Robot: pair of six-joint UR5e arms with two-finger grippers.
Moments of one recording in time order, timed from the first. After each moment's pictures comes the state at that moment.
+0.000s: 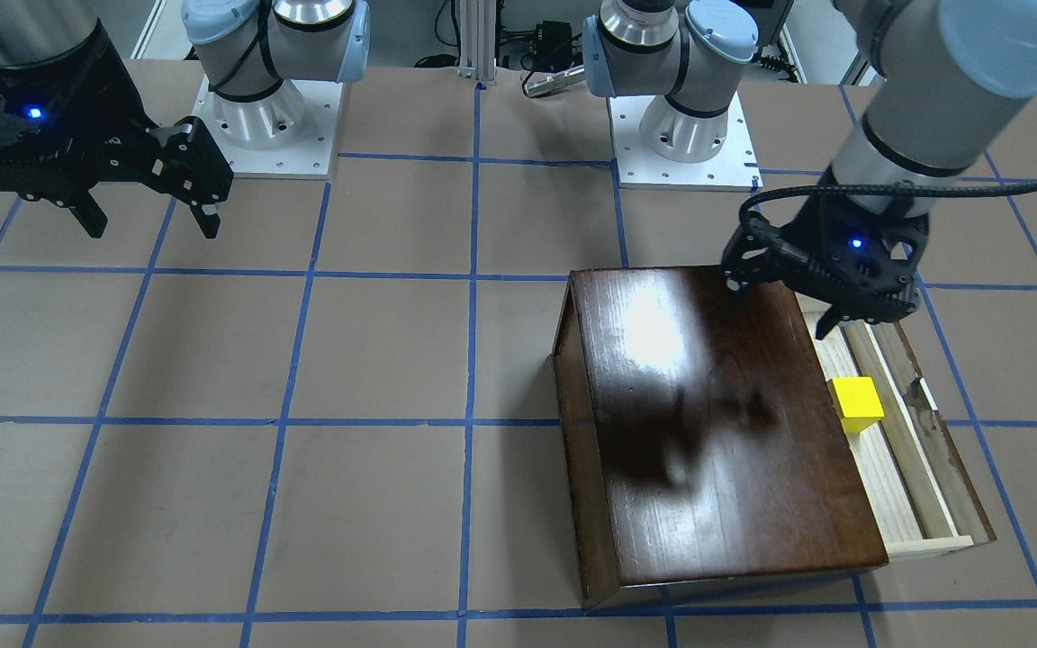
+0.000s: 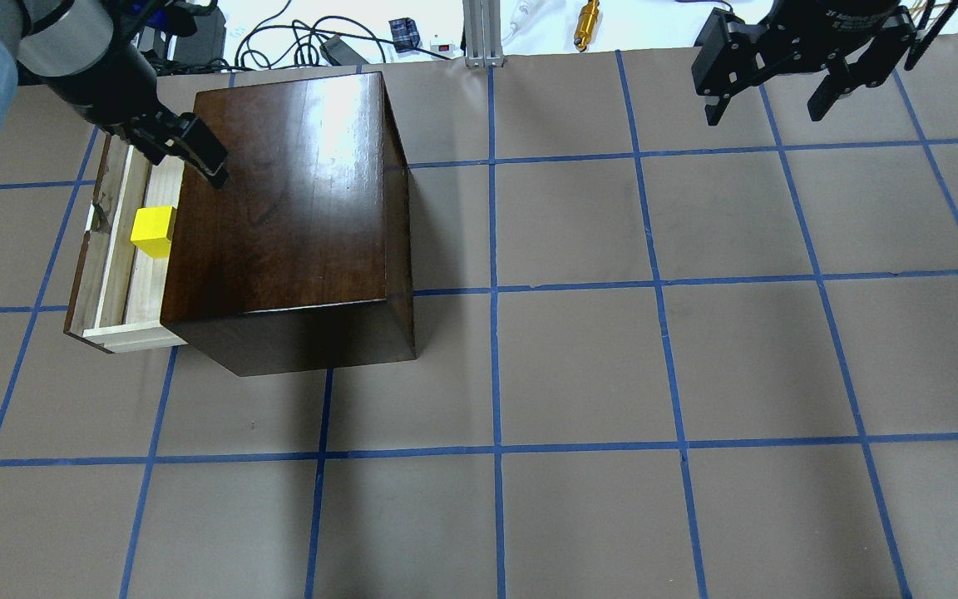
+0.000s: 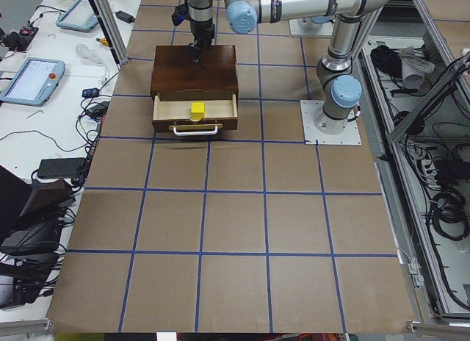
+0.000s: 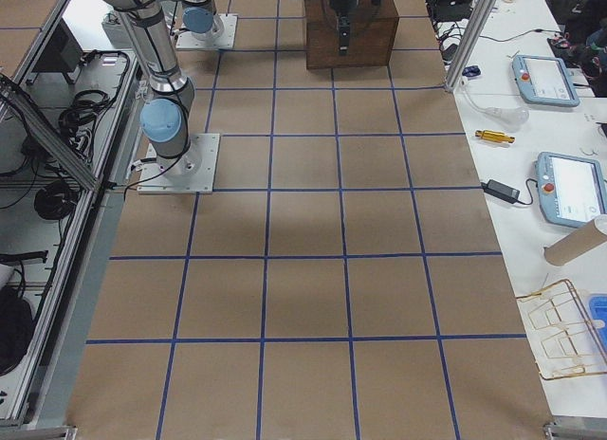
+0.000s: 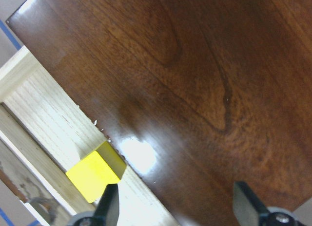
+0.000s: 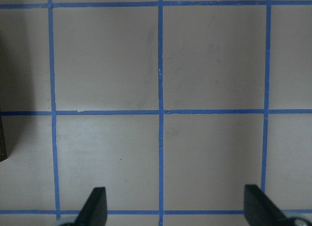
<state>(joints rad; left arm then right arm) -1.49 -1.68 -1.52 -1.46 1.54 0.40 1.54 -1.53 1.41 -1.53 -1.56 -0.04</state>
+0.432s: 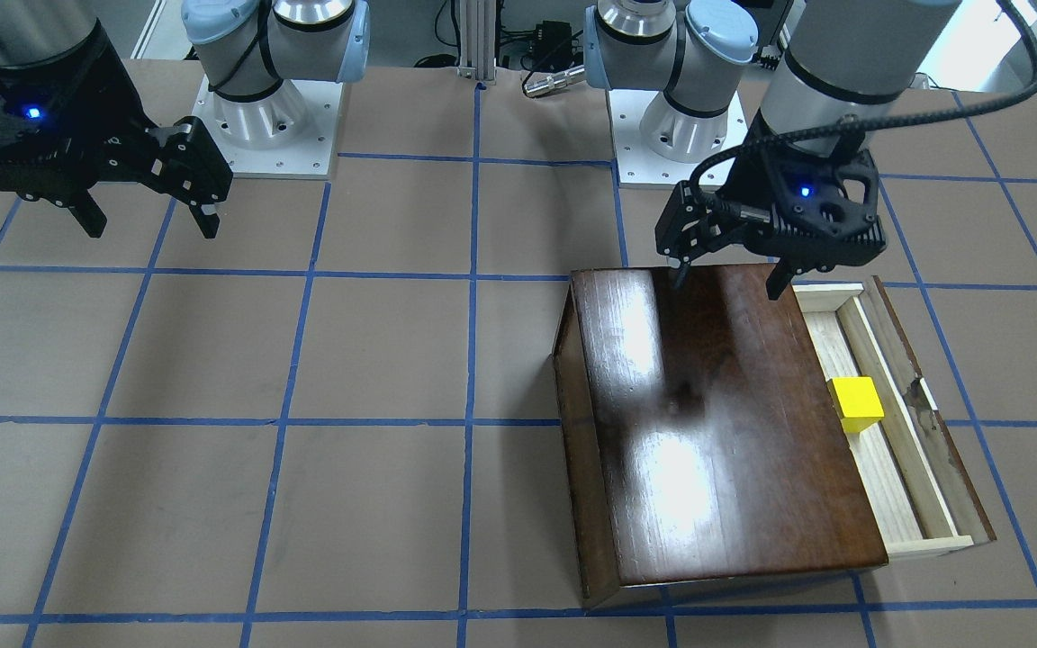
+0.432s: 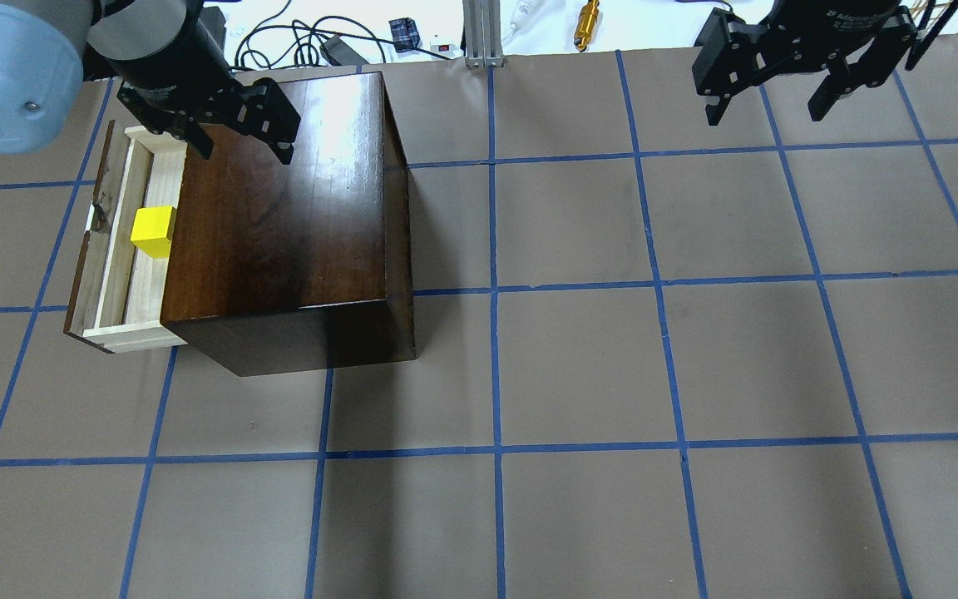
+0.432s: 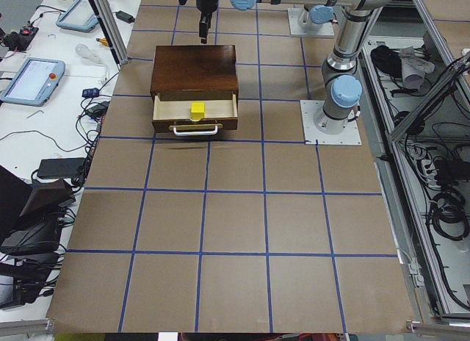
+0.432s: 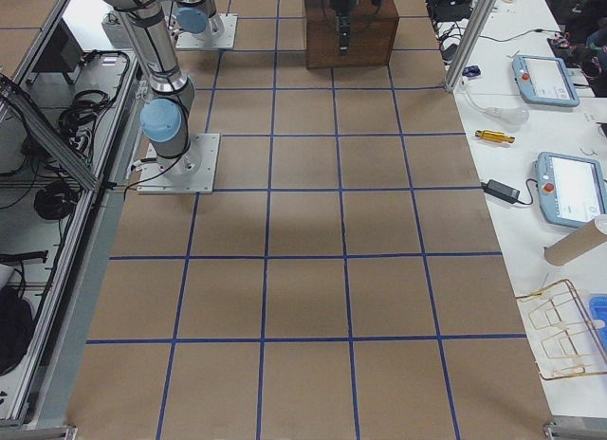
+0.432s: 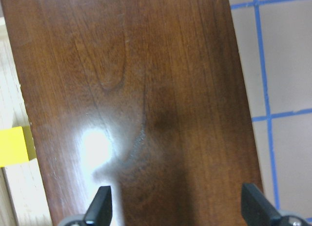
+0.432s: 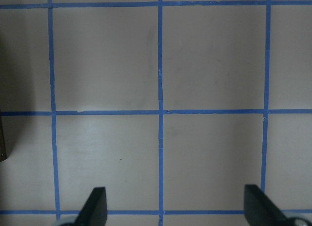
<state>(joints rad) -1.58 -1.65 -1.47 -1.48 1.54 0.05 1.54 -1.53 1.41 -1.53 -1.56 -0.04</state>
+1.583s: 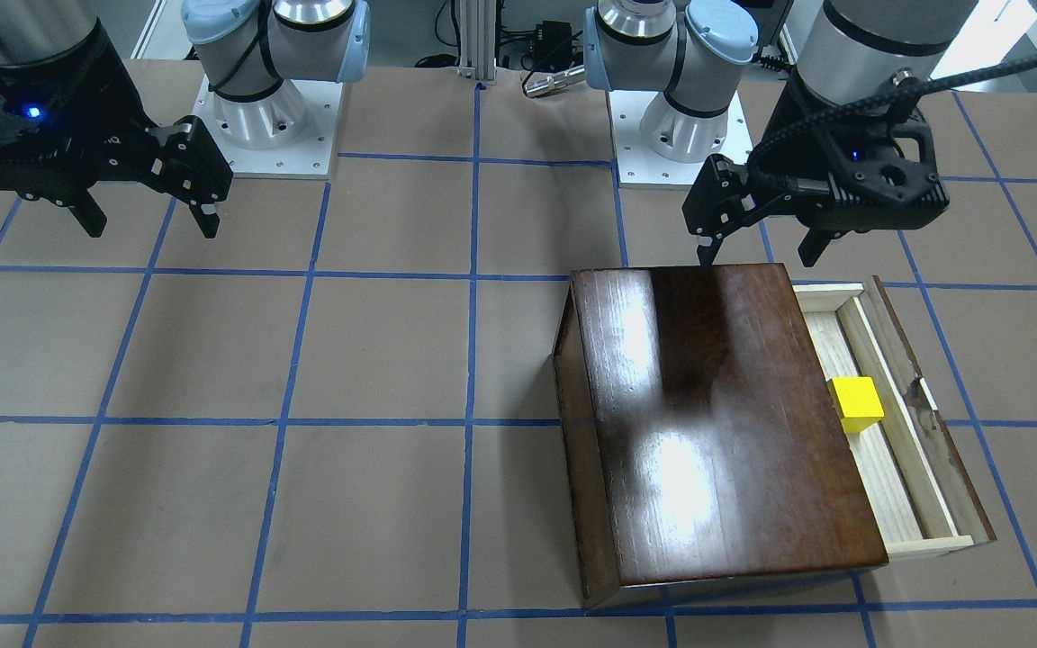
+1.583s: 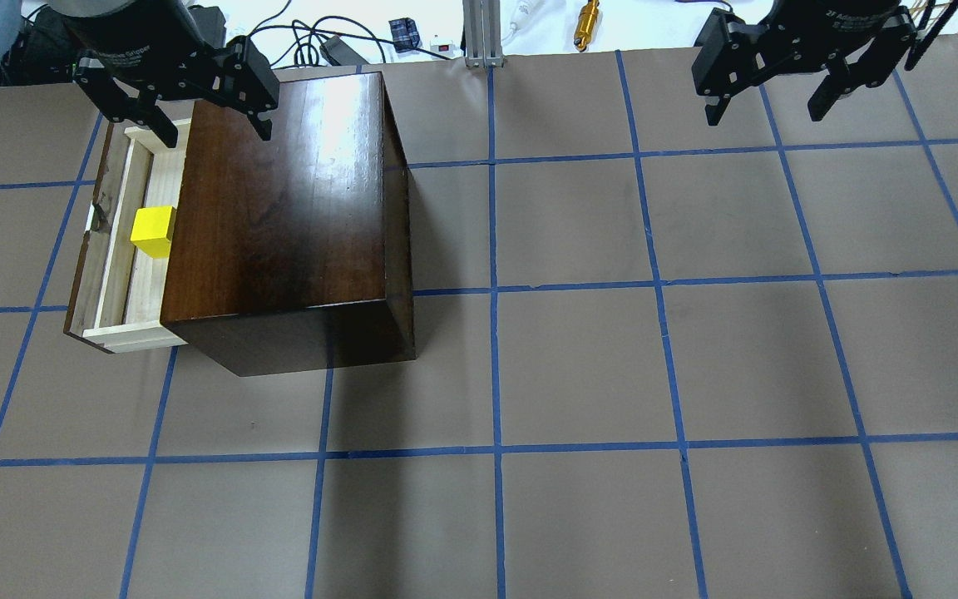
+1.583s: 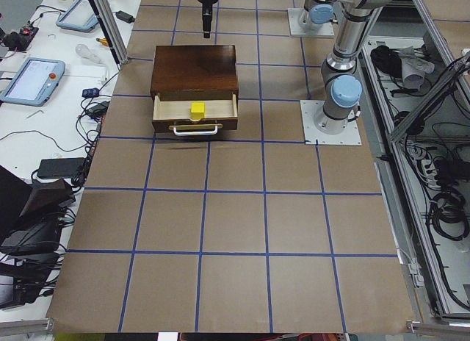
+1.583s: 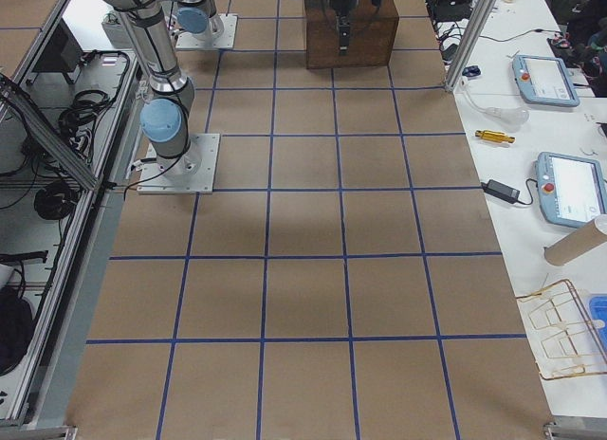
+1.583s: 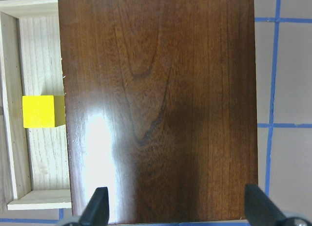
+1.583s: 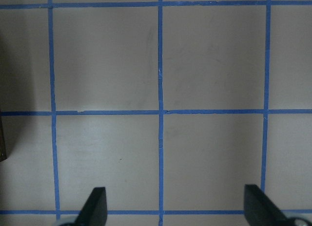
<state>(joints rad) -1.56 -1.66 -1.39 -1.60 1.57 -0.01 1.54 -1.53 1.41 -1.53 -1.56 -0.04</state>
